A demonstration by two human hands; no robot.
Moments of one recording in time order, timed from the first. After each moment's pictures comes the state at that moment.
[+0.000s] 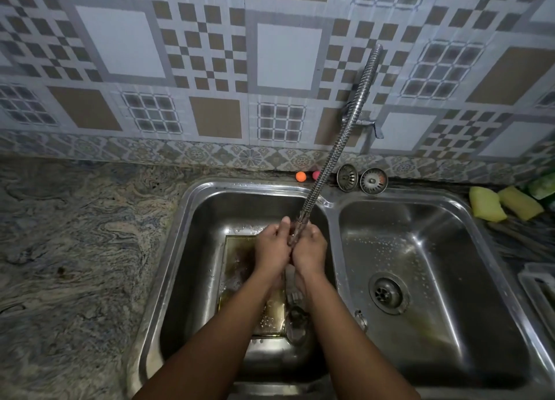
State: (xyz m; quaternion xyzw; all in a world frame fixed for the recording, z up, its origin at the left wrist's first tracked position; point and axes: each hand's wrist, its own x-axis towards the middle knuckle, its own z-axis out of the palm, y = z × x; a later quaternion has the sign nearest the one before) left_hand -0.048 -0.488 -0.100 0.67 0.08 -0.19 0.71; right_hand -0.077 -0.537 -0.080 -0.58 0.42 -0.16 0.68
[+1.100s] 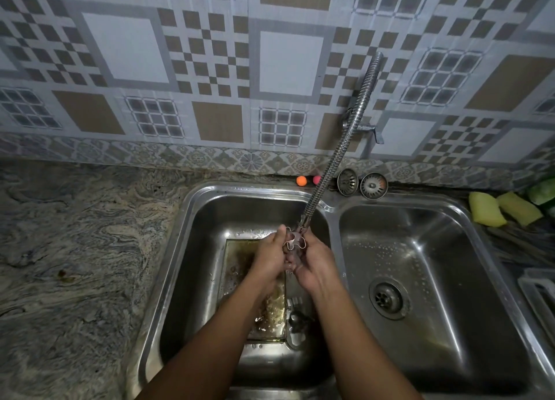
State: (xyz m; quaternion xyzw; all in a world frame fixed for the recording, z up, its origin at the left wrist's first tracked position) left_hand -0.050 -0.473 -0.085 0.60 0.12 -0.33 0.72; right_hand -0.084 -0.554 -0.072 -0.34 0.40 -0.05 0.85
